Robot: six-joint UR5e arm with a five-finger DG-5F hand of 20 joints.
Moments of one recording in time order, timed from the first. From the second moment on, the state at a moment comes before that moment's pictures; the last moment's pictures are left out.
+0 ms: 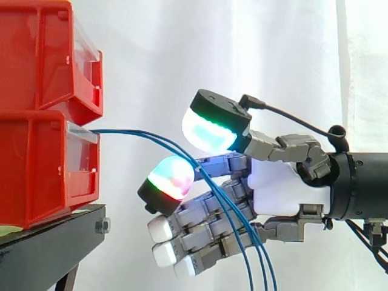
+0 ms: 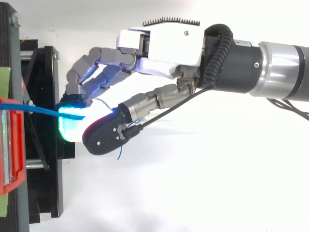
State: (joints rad) arm 0.05 -2.37 -1.14 -2.74 -1.43 -0.09
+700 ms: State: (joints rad) arm 0.05 -2.35 -1.14 -2.77 -1.43 -0.09
